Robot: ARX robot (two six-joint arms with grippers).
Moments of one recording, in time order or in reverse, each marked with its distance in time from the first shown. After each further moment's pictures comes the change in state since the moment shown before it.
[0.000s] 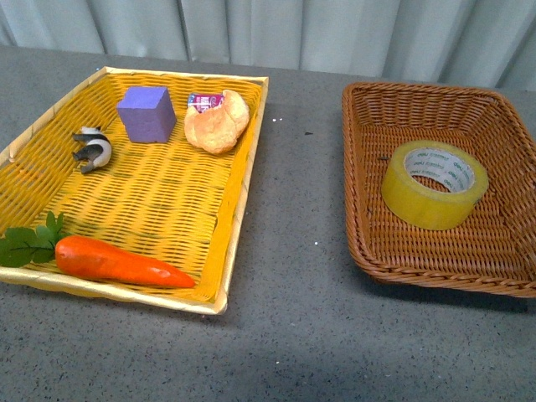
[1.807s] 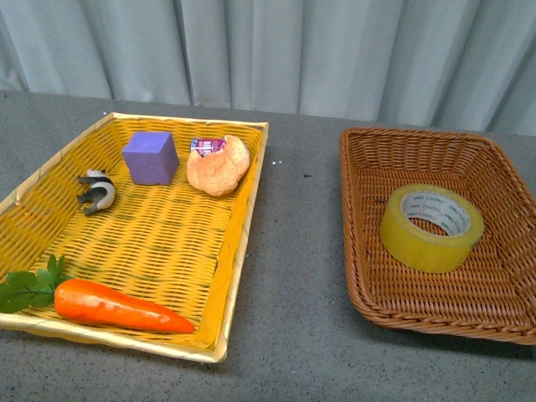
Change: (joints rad) left arm 0.107 -1.053 -0.210 -0.816 0.100 0.000; right arm 0.000 -1.250 -0.177 -1.046 -0.003 0.000
